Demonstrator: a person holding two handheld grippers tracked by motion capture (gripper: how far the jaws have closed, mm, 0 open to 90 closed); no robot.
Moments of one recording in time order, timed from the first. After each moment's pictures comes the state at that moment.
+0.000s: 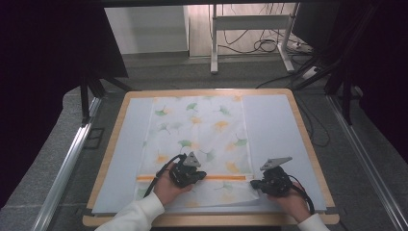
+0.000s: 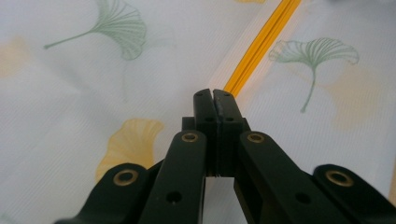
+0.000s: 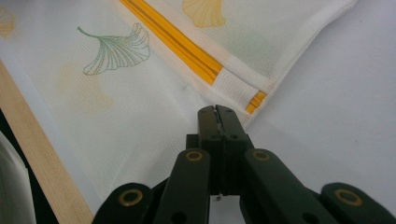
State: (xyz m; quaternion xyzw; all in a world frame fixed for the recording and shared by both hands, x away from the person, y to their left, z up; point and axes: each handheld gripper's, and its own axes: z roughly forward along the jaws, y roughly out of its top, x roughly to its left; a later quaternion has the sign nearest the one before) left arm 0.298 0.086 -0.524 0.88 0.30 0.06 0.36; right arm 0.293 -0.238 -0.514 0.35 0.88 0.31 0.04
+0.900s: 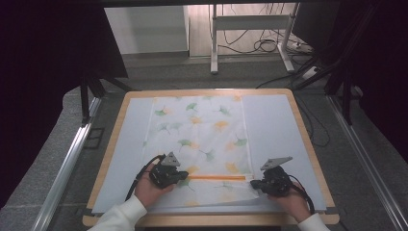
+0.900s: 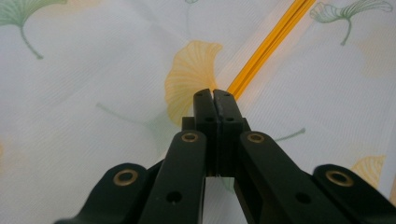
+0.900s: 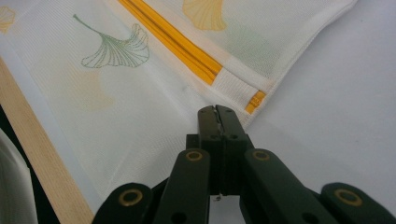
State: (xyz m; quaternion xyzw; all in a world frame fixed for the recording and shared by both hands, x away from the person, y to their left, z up) left arm 0.291 0.140 -0.526 0.87 0.33 0.06 0.35; right arm 0.294 -0.239 -0.514 0.35 0.88 0.31 0.04
